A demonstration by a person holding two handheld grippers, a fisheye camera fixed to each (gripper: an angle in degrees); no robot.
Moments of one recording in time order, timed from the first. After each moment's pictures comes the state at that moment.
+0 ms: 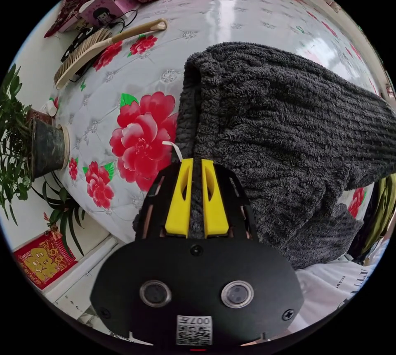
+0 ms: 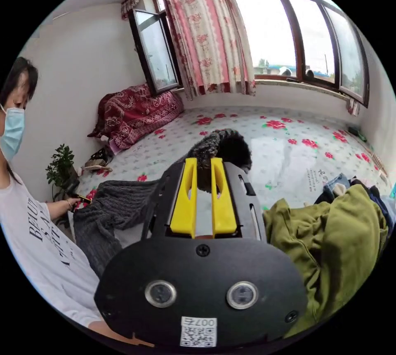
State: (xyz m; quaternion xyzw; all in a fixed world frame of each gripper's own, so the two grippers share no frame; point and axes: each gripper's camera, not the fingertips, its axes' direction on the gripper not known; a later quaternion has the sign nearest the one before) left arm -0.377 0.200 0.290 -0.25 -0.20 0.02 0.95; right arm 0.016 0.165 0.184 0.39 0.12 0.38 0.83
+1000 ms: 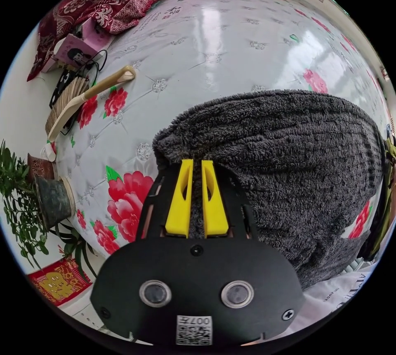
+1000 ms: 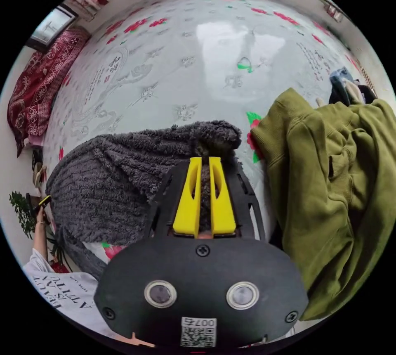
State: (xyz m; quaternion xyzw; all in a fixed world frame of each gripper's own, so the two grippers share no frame) left arm -0.328 0.084 0.355 -0.22 -0.22 0.08 0.95; right arm 0.167 0.095 0.426 0.06 0.01 0.59 0.81
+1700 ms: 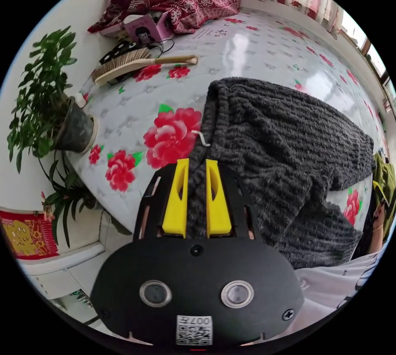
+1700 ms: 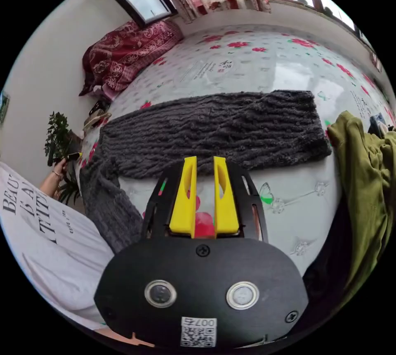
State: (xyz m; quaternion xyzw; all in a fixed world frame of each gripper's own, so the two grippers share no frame) left arm -0.363 0.183 0.165 -0.13 -0.23 -0.01 0.97; right arm -0.083 0.015 0.350 0.21 -0.05 0.41 0.89
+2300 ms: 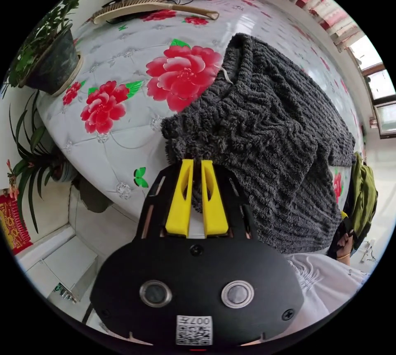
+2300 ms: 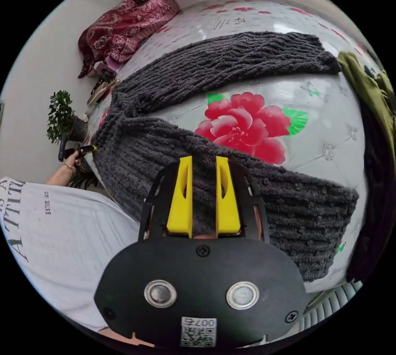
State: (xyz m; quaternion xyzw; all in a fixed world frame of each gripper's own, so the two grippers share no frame) left arm -0.473 0.251 0.140 -0.17 -0.11 -0.08 0.98; right arm -0.236 0.050 0.322 0.17 -0.10 0.47 0.86
